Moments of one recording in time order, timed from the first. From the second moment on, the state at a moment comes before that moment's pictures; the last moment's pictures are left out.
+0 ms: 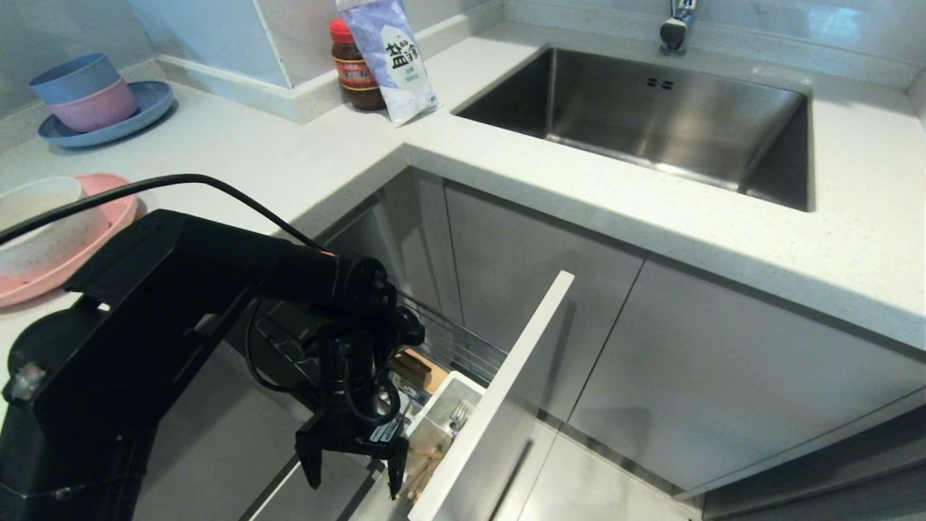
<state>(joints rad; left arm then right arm) -0.47 2.26 -1.64 1.24 -0.04 -0.27 0.00 0.00 0.00 0.00 0.00 0.02</state>
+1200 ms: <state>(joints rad) -0.48 2.29 -1.64 1.16 -0.06 -0.29 0.00 0.00 0.00 0.00 0.00 0.02</state>
